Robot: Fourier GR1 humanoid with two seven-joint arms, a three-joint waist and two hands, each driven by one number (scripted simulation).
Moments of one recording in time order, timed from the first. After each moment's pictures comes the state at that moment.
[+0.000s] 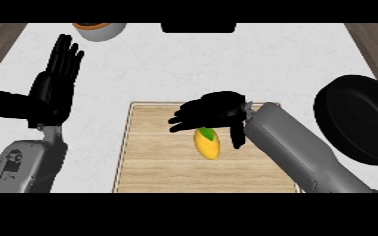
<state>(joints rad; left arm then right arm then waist) -0.29 0.29 -0.01 -1.50 0.24 0.20 0.01 -0.76 -0.26 0.70 -1.05 0.78 0.39 -0.71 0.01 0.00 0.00</state>
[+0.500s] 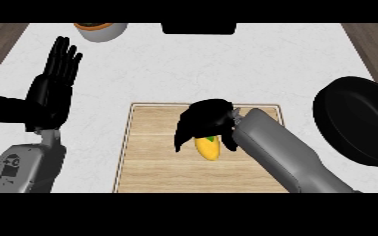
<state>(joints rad) -0.27 0.28 0.01 -1.53 0.22 0.18 0.01 -0.76 -0.19 0.72 -1.03 0.89 0.36 -0.78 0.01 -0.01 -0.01</state>
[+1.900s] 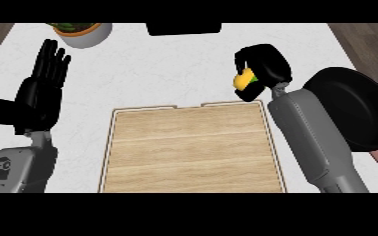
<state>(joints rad) -0.25 0.28 0.07 -1.52 0.21 0.17 0.02 -0.70 -0.18 0.14 -1.04 1.01 0.06 0.00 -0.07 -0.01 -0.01</state>
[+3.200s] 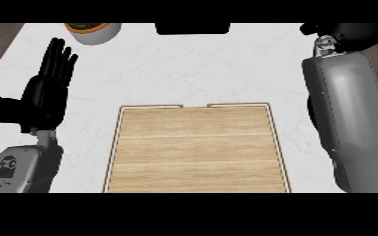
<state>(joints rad) -0.26 0.26 0.06 -1.53 0.20 0.16 0.03 -0.87 -0.19 -0.12 -1.26 1.71 0.00 1.13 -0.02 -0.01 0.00</state>
